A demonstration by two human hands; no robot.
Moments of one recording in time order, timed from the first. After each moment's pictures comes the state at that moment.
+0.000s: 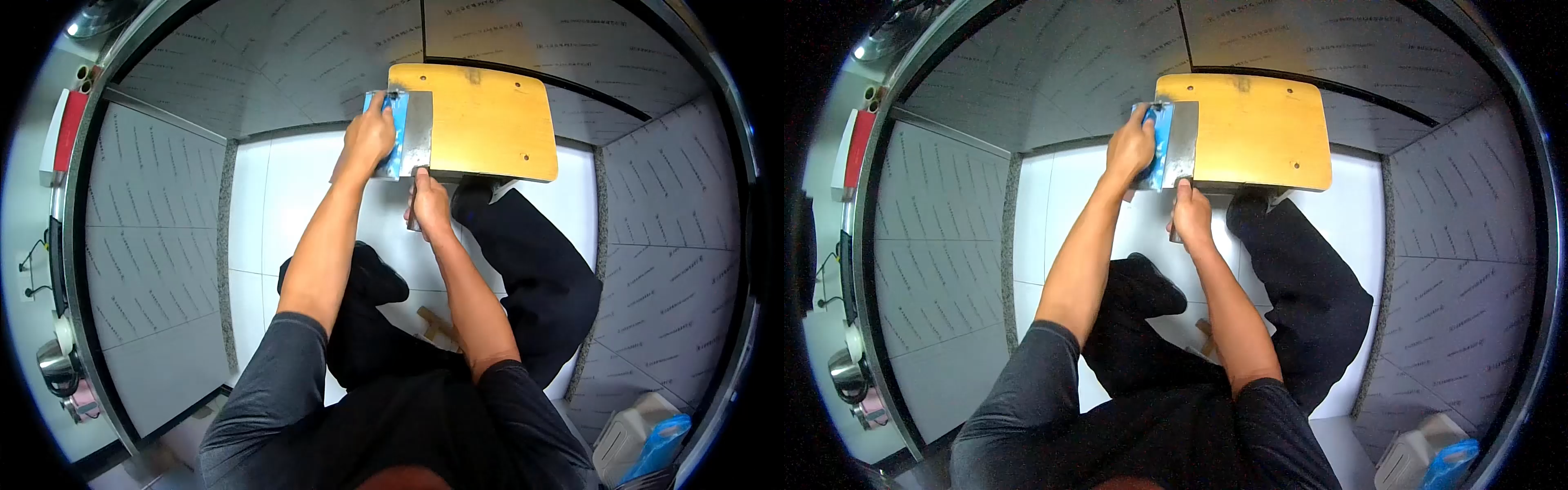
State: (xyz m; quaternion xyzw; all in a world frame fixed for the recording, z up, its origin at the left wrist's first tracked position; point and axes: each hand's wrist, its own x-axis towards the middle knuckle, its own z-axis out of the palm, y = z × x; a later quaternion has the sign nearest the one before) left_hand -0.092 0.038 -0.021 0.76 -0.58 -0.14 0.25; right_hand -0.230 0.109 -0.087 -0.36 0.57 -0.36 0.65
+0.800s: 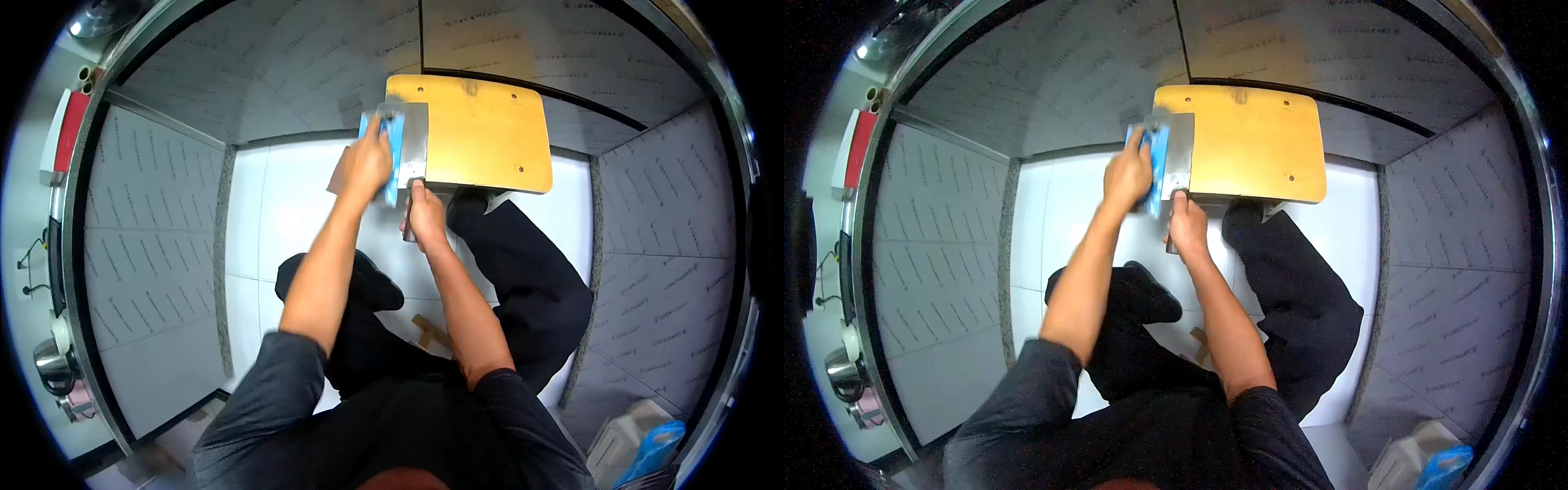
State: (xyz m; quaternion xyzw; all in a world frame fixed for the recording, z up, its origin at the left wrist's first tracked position) left_hand -0.108 0.082 -0.021 0.78 -0.55 -0.16 0.25; right_hand -0.232 0.107 -0.082 -0.35 0.57 -0.34 0.66
